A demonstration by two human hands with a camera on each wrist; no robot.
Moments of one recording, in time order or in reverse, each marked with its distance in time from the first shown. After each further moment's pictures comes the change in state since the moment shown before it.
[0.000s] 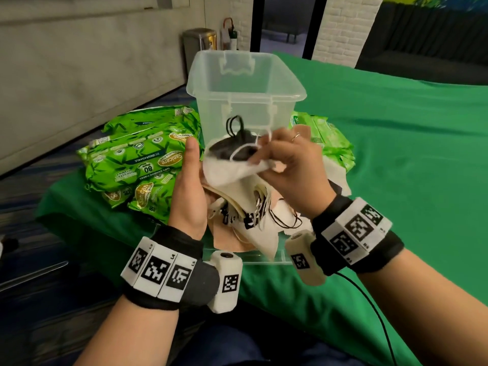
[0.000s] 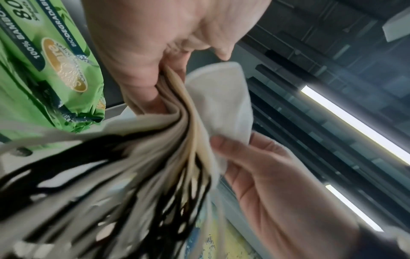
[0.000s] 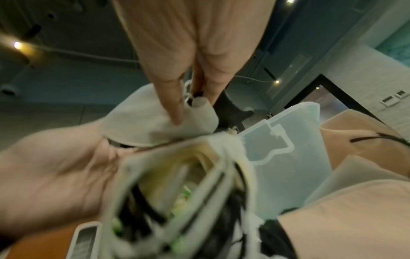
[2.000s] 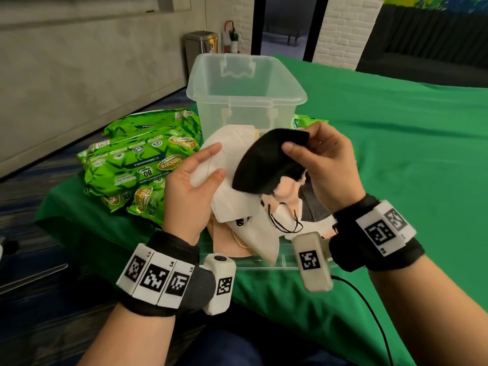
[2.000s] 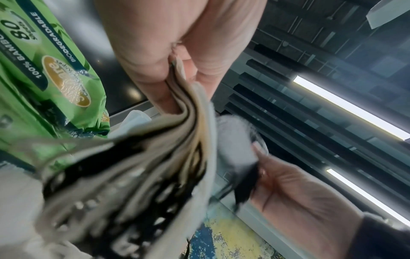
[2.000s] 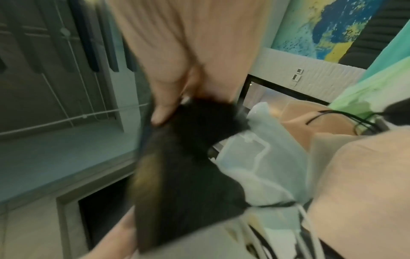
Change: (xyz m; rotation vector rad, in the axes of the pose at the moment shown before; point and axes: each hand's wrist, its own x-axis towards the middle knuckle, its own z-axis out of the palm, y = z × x) left_hand 0.004 -0.005 -0.009 0.288 0.092 0.305; right_hand 0.007 0.011 -0.023 0.698 0.148 0.450
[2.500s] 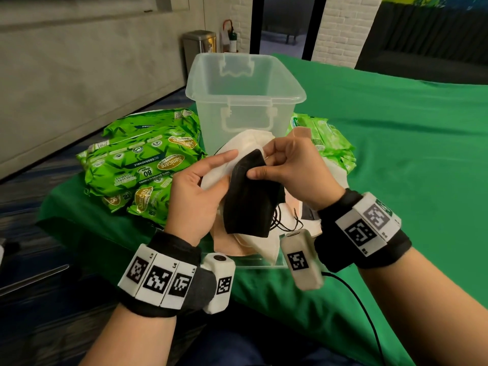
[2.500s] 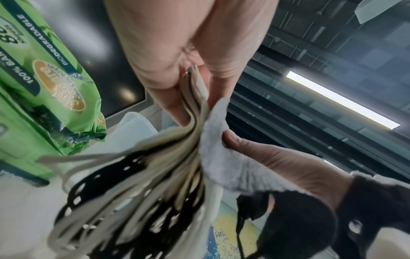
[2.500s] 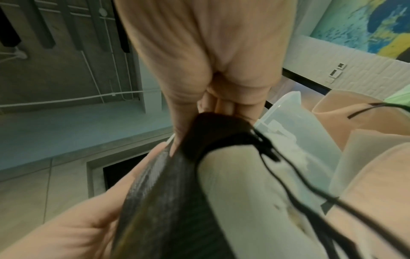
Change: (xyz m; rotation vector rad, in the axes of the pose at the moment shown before) left_hand -0.002 -0.001 0.000 0.011 -0.136 0.063; right_hand 0.001 0.000 0.022 -0.424 -0.253 0.155
